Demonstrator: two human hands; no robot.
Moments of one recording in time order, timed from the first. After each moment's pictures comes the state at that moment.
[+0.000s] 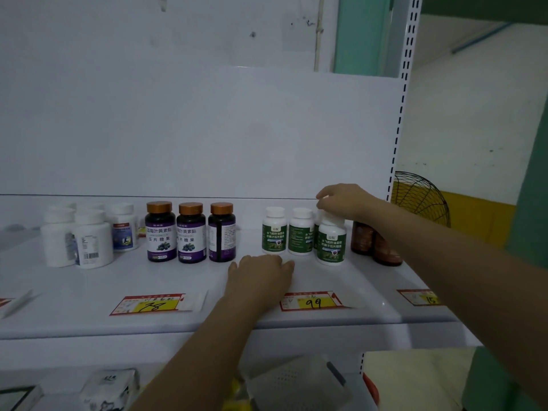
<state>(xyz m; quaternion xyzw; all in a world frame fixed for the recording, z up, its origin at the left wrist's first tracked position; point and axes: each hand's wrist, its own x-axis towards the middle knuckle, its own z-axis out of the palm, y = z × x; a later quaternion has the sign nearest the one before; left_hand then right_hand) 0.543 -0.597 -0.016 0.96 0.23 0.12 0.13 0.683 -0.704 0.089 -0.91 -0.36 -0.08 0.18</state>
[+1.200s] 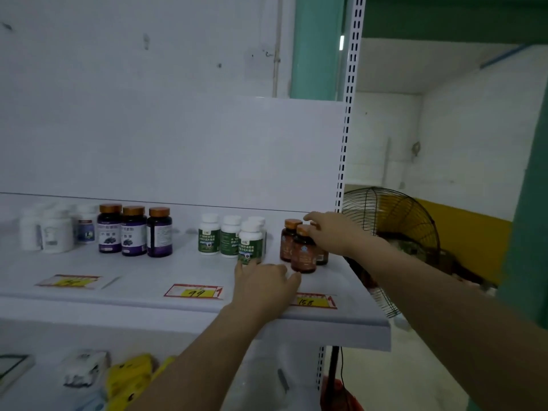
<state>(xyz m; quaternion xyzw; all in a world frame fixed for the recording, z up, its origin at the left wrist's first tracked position) 0.610 -0.768 -0.011 0.95 0.26 0.18 0.07 0.746 -0.849 0.067 -0.87 -0.45 -0.10 0.16</state>
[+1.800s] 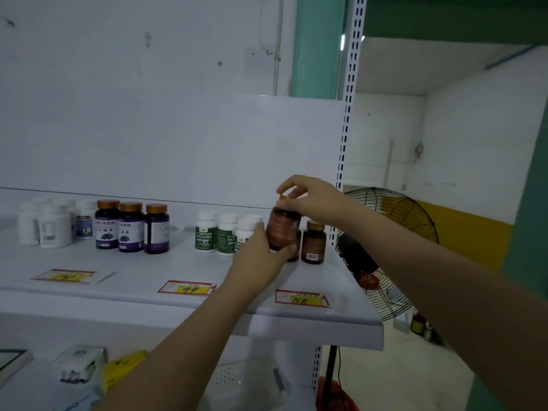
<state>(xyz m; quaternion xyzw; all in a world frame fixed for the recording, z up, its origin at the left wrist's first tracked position) 0.611 -0.764 0.013 0.84 0.19 0.36 0.37 0.707 -0.853 0.111 -0.76 -0.53 -0.02 0.38</state>
